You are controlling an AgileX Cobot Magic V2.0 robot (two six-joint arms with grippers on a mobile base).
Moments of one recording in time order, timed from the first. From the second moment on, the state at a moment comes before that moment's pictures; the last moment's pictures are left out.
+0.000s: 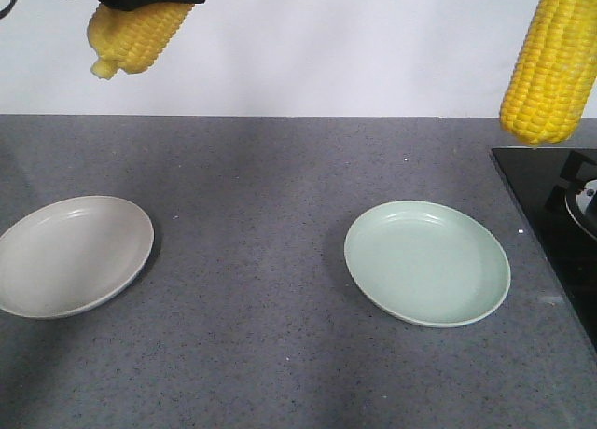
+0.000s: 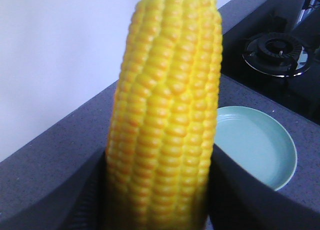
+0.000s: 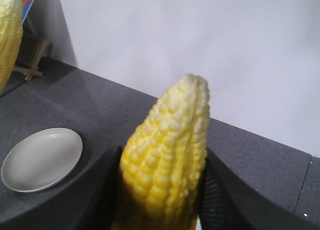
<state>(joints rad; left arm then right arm) -0.40 1.47 -1.90 -0.33 1.07 0.36 -0.19 1.24 -1.66 0.82 1.14 -0.66</state>
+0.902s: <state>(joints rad) -0.40 1.47 -1.90 -0.33 1.07 0.36 -0.19 1.24 -1.66 0.82 1.14 -0.66</state>
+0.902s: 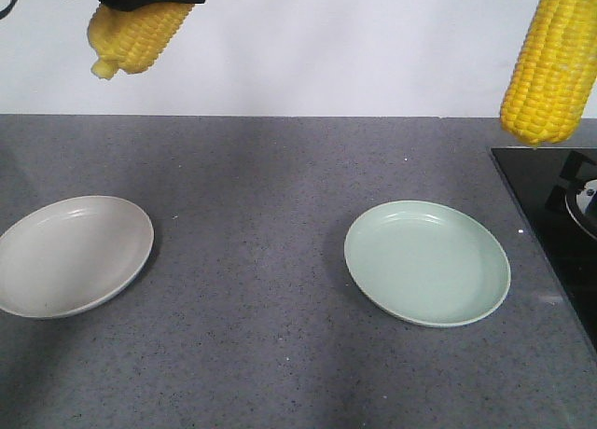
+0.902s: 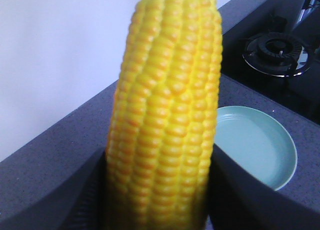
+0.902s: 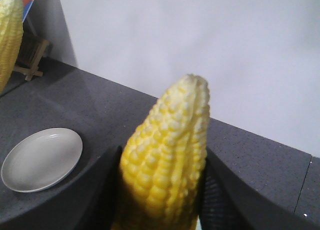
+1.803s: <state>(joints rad) -0.40 1.47 -1.90 -0.33 1.07 0.36 -0.19 1.24 -1.66 0.82 1.14 -0.66</state>
